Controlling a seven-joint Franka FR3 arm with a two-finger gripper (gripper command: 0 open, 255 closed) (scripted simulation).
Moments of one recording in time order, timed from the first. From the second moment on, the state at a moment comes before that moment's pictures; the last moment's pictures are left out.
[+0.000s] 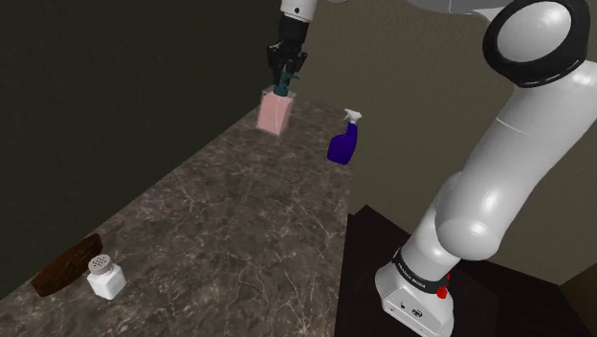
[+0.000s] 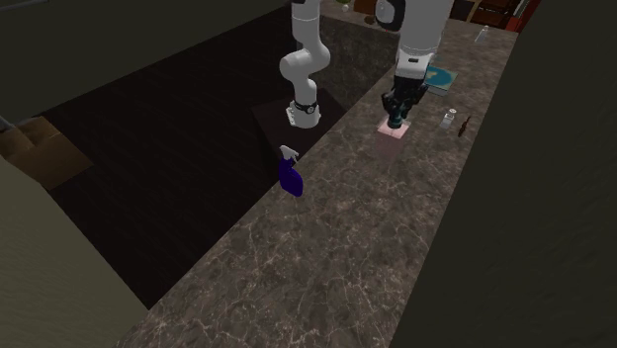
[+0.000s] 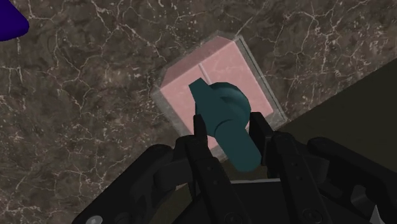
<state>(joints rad) 0.16 0.02 -0.12 -1.67 0.06 1.72 0.10</state>
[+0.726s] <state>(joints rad) 0.28 -0.09 0.01 -1.75 0.05 1.70 0.36</state>
